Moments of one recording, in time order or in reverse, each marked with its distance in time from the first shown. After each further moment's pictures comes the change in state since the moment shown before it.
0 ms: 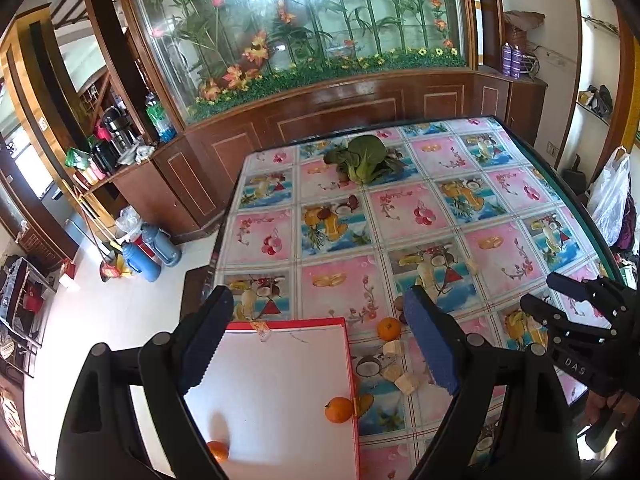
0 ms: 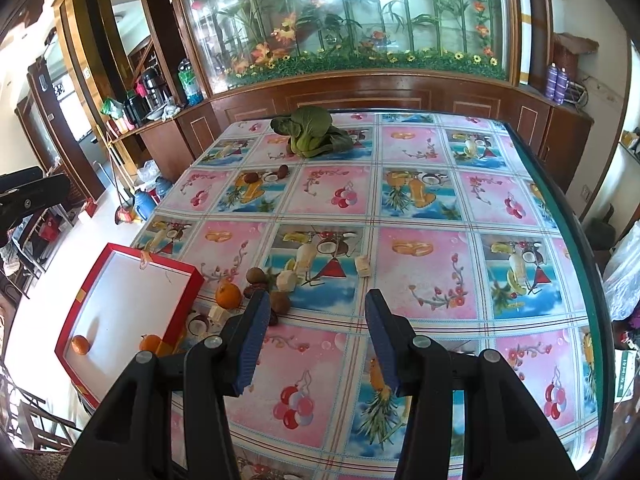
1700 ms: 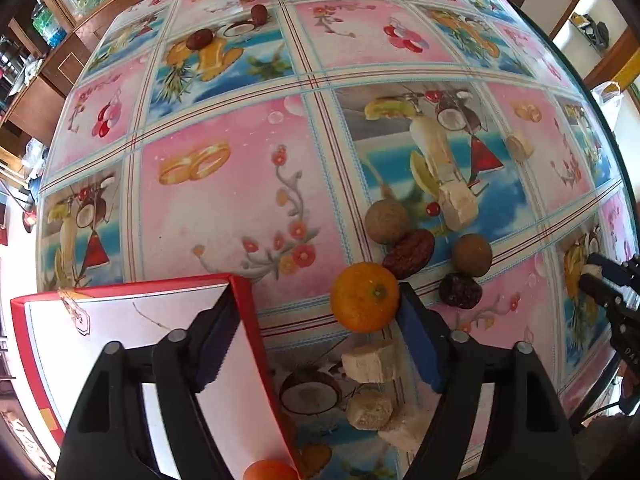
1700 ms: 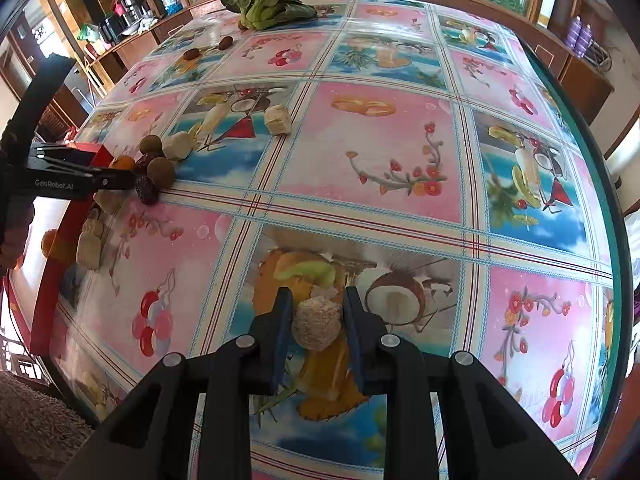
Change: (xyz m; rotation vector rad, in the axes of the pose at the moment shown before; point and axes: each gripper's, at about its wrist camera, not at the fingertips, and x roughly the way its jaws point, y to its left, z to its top) left arm 0.230 -0.055 -0.049 0.058 0.471 -0.266; right arm 0.079 -0.070 -0.057 -0.066 0.330 -0.016
